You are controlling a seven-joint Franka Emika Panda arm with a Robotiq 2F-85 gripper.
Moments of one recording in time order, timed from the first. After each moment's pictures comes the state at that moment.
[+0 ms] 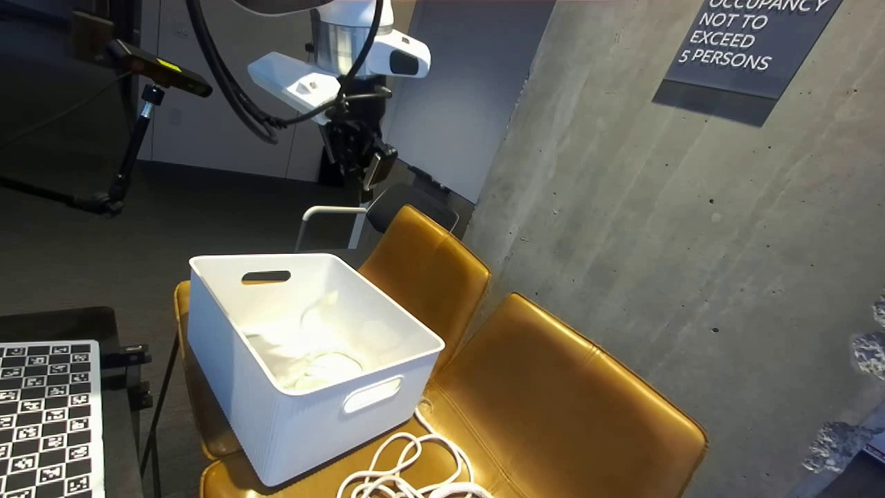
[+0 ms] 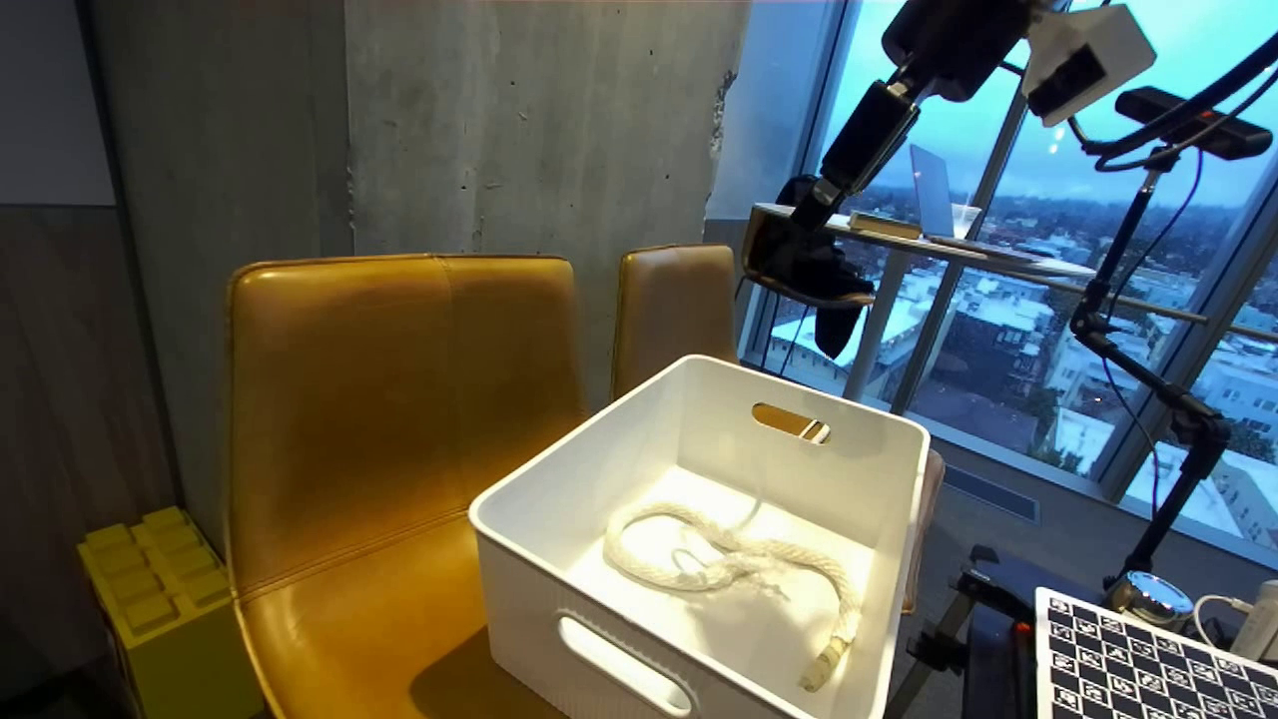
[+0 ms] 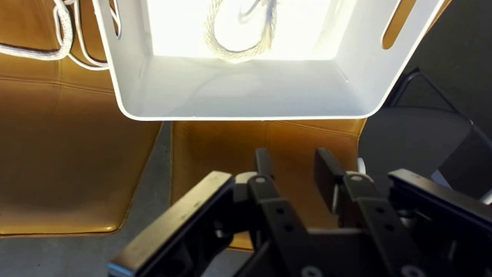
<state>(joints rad) 0.06 -0.18 -0.01 -2.28 0.15 2.50 -0.26</state>
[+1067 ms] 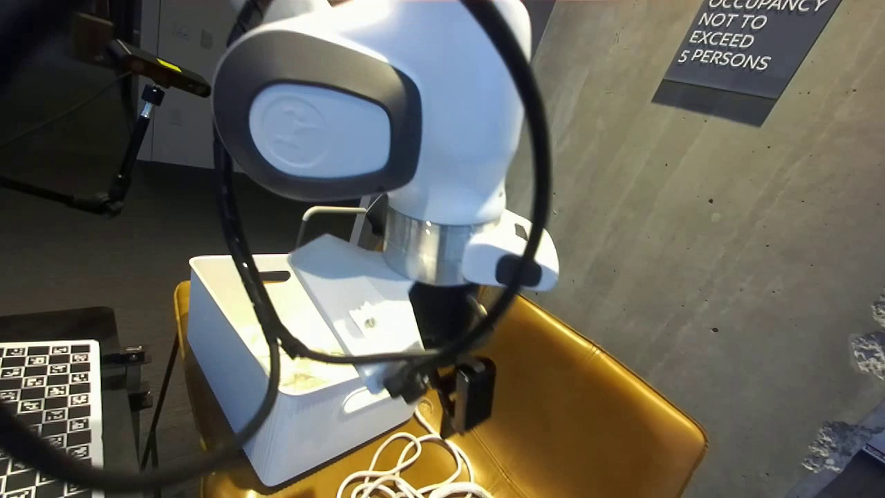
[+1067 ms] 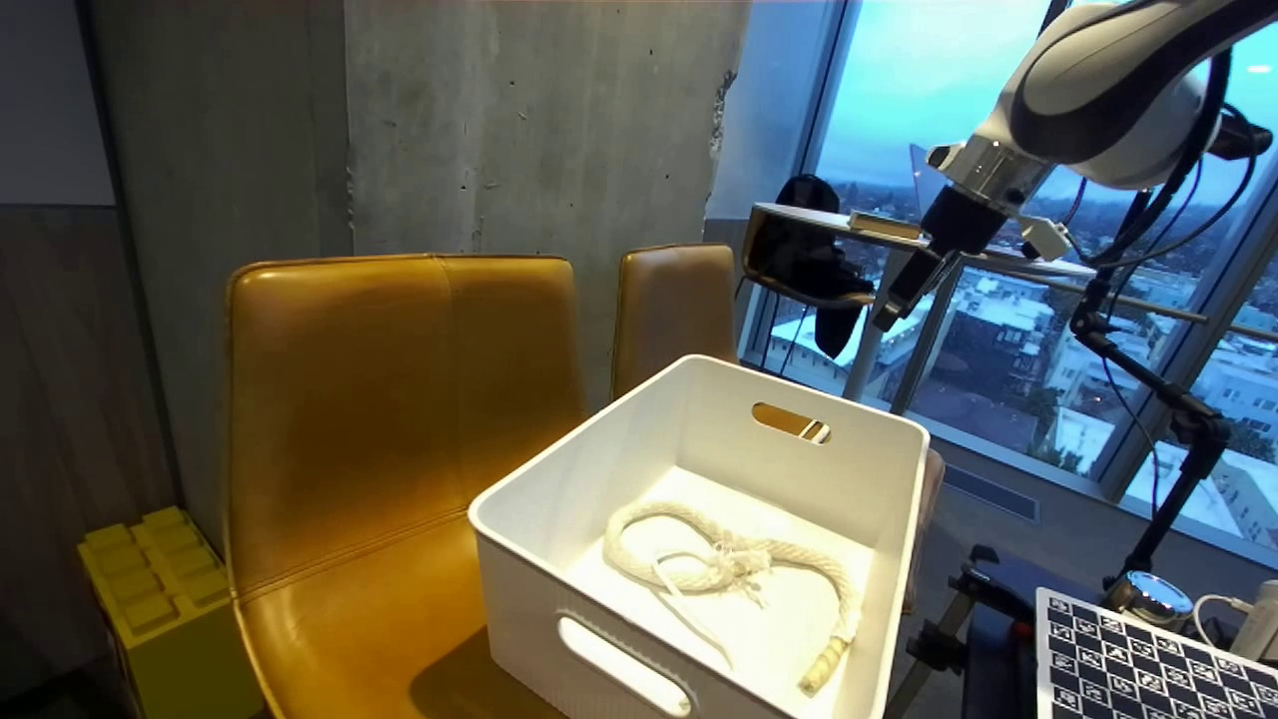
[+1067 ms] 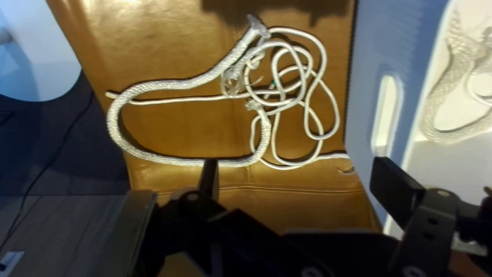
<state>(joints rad) -0.18 0.07 -0.25 -2.27 0.15 2.61 -0.52</state>
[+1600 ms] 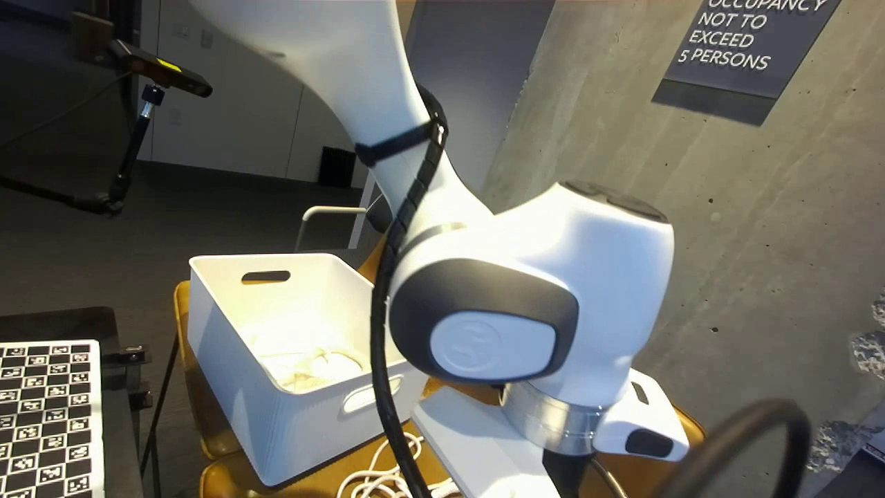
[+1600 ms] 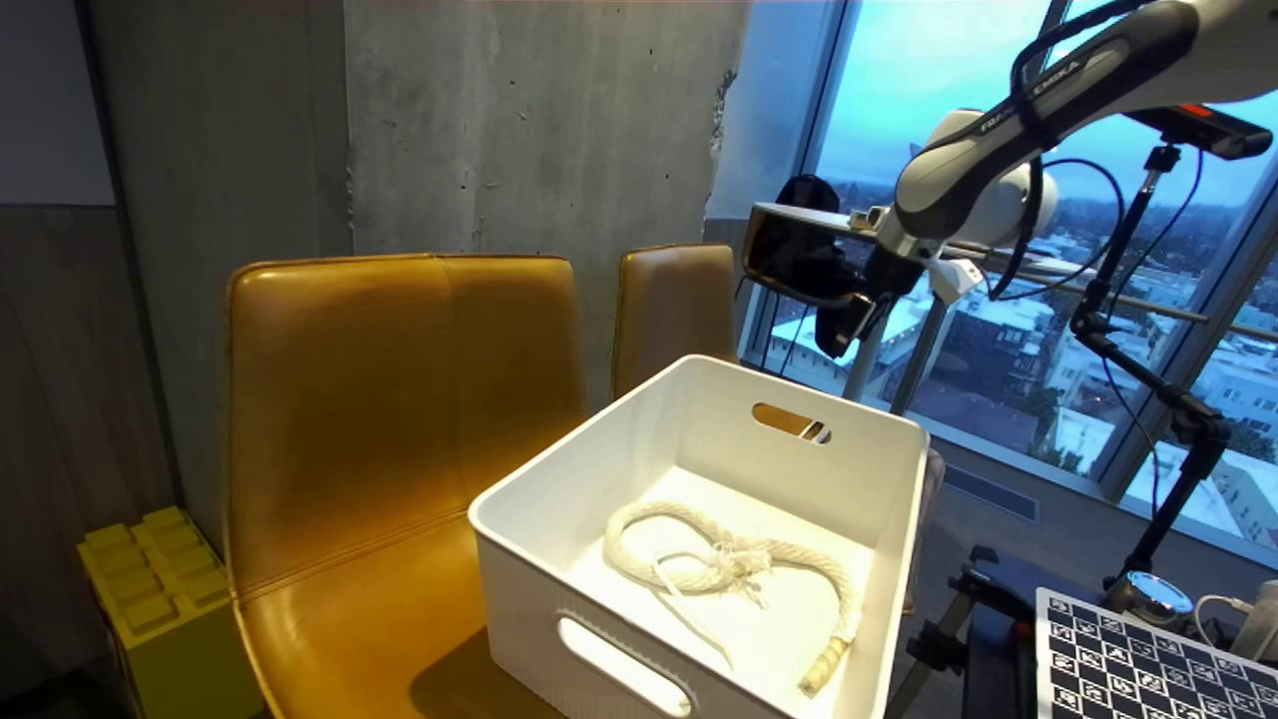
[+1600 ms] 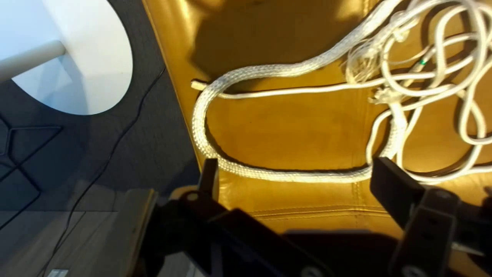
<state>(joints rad) -0.35 0.51 -0.21 -1.86 0.14 2.61 -0.55</state>
